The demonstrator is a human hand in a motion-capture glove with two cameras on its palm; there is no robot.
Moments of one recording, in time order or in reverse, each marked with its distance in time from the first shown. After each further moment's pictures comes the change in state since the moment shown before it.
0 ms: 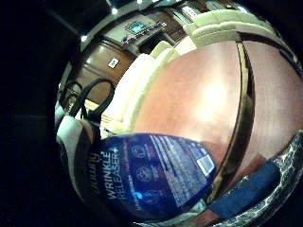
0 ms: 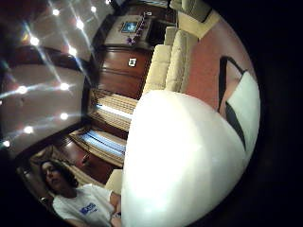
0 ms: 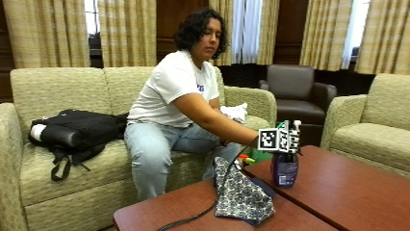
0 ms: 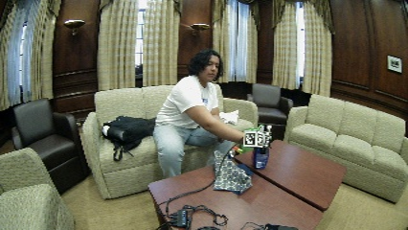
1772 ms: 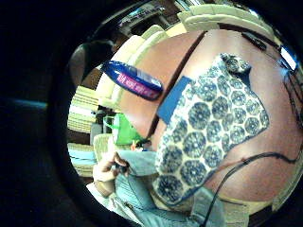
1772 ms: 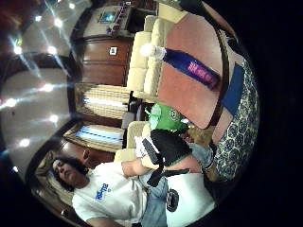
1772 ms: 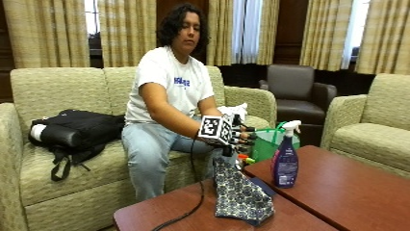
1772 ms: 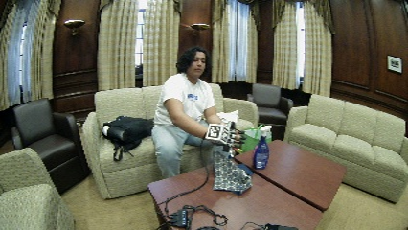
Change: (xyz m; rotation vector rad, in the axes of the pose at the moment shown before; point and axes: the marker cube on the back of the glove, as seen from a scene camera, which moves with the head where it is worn) arm 0.003 0.160 -0.189 -0.179 0.167 0.075
